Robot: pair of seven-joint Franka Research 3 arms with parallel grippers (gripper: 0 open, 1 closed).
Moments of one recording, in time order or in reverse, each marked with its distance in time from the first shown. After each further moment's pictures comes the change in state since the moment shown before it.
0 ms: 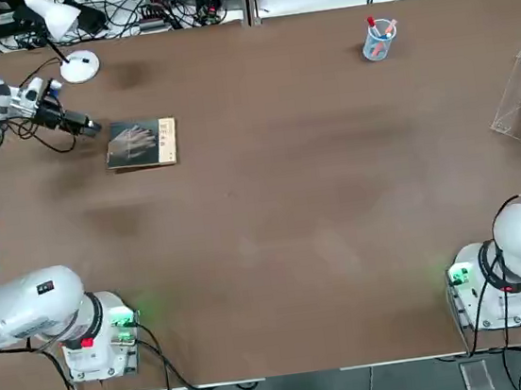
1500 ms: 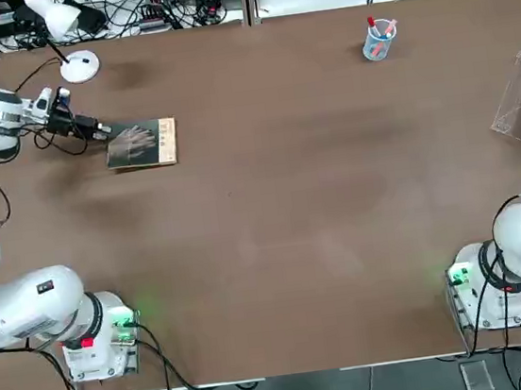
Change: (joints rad) left arm 0.001 0.087 -0.006 0.025 -0.122 -0.016 0.025; right arm 0.000 0.000 0.000 -0.003 0.000 -0.003 0.000
